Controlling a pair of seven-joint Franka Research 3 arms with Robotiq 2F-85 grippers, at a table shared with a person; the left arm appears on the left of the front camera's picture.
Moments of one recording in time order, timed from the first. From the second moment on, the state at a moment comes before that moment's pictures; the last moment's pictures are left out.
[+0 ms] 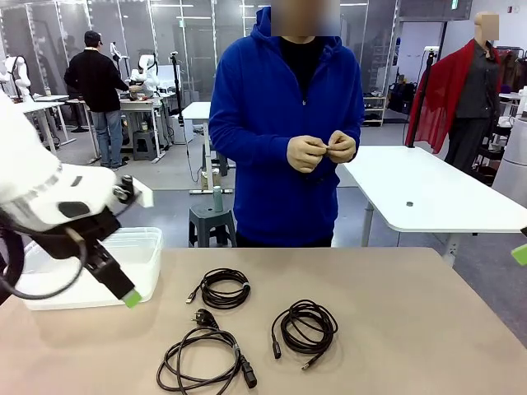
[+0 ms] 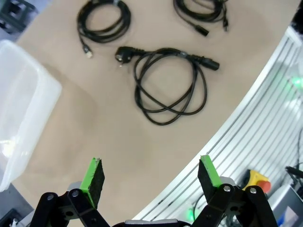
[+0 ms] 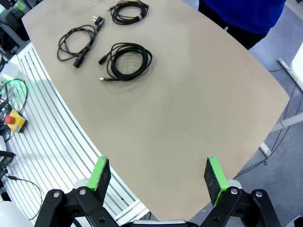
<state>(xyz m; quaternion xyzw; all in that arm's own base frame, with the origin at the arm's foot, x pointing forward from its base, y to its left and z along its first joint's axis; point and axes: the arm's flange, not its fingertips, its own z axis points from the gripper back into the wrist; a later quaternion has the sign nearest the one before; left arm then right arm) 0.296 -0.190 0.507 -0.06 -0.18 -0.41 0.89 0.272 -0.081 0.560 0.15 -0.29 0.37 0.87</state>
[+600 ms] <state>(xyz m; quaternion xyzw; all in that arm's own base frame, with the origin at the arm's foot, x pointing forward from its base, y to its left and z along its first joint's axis) 0.289 -0.247 0.445 -0.04 -0.11 -0.44 0.89 0.273 -0.081 0.560 0.15 -0.29 0.37 0.87</state>
